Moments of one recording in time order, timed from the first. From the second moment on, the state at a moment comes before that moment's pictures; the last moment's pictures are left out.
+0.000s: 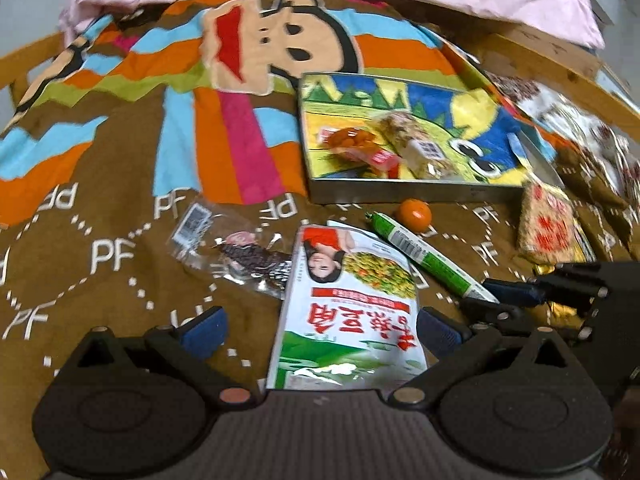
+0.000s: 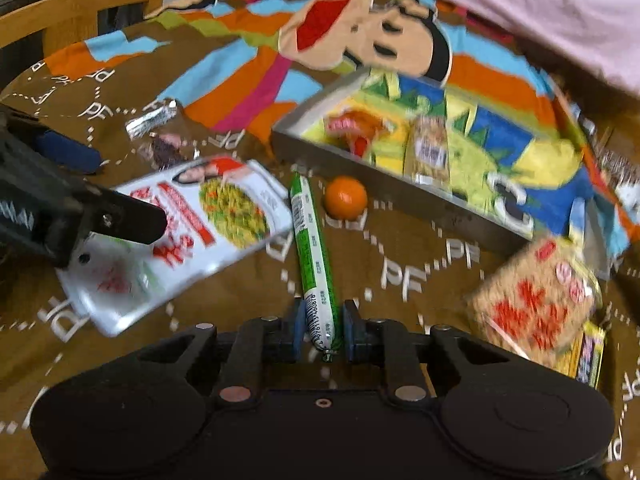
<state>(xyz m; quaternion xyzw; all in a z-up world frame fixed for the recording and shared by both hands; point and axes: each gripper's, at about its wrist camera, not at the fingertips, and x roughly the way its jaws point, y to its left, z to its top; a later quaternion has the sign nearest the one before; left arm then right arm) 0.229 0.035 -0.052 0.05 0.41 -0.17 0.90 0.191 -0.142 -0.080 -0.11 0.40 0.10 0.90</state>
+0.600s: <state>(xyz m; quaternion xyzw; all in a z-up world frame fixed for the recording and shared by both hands) 0.233 -0.003 -0.079 0.16 0.41 -0.20 0.87 0.200 -0.161 -0.078 -0.05 0.43 0.10 0.90</state>
